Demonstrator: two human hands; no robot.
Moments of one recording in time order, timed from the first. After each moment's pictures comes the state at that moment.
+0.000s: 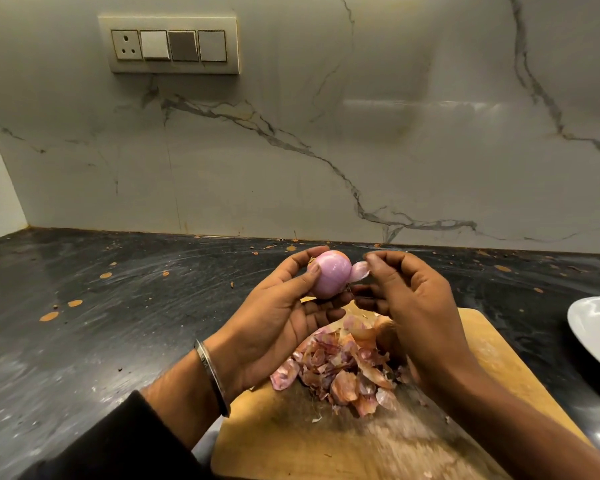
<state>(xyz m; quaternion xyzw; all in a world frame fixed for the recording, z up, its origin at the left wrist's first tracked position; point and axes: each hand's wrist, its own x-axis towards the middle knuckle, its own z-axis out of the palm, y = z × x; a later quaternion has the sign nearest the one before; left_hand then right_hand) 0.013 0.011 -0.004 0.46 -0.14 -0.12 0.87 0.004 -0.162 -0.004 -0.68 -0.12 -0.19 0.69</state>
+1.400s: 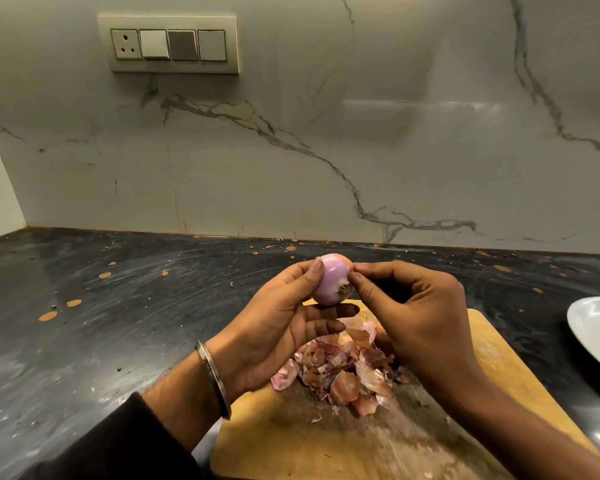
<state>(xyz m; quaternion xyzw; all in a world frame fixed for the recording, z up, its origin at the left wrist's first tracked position) 0.008 0.008 -0.001 0.49 -0.14 -0.14 0.85 -0.003 -0.165 -0.003 -0.76 -0.21 -0.33 0.52</state>
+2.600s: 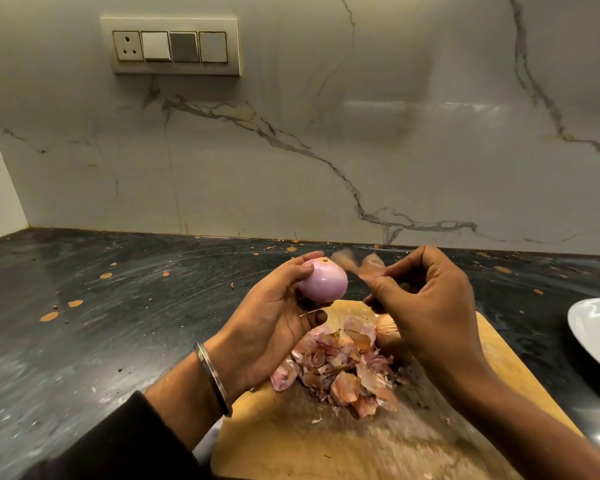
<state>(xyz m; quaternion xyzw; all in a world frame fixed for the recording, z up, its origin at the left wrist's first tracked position) 0.017 0.014 -0.007 0.46 -0.08 -0.11 0.87 -0.003 -0.169 0.004 -0.76 -0.11 -0.31 0.56</state>
